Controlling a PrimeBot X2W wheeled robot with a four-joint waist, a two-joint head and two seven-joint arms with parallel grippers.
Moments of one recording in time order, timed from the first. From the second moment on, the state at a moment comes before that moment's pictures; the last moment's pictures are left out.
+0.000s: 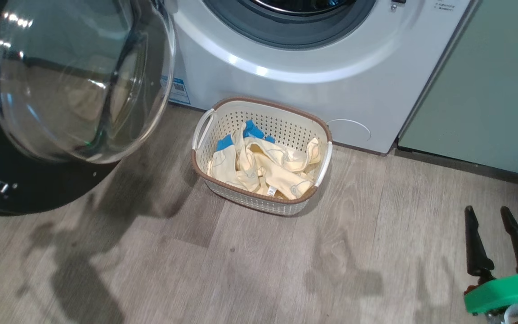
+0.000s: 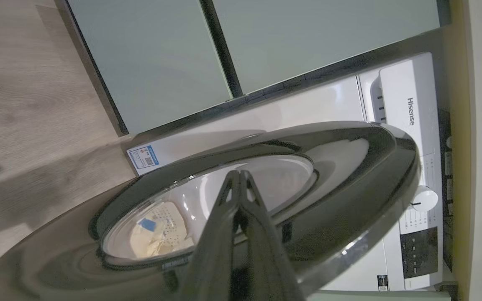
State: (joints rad) left arm -0.82 0.63 0.50 0.89 -1.27 -0.09 0.73; right arm -0.03 -0.15 0.05 0.22 0.29 0.13 -0.25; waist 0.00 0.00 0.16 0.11
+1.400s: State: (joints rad) left arm -0.63 0.13 0.32 0.57 -1.28 0.01 0.80; right arm 0.02 -0.09 0.02 0.24 0.29 0.13 -0.25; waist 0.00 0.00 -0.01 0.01
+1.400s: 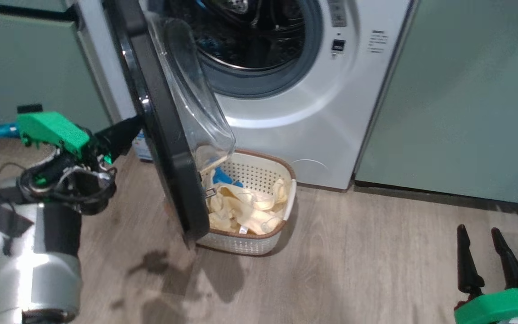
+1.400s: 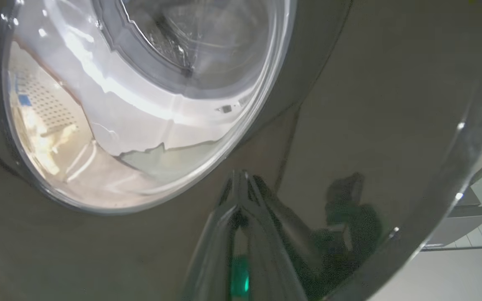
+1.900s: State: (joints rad) left arm -0.58 0.06 0.31 0.53 -1.30 -0.03 0.74; right arm 0.02 -0.10 0.02 0.23 0.29 0.13 -0.25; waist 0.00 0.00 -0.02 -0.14
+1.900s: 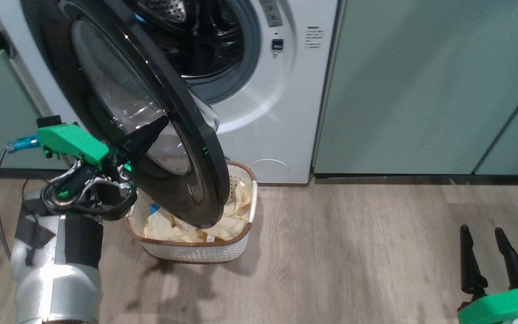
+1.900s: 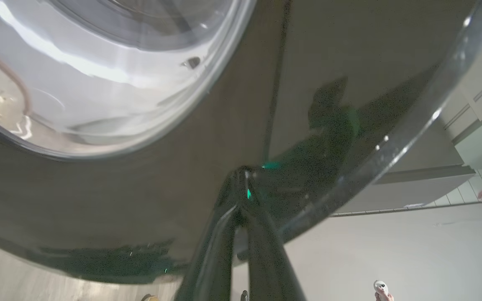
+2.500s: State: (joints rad) left arm -0.58 0.04 0.29 0.57 -1.32 -0.09 0.70; right arm 0.03 -0.12 0.03 0.23 0.30 0.13 -0.25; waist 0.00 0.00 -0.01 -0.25
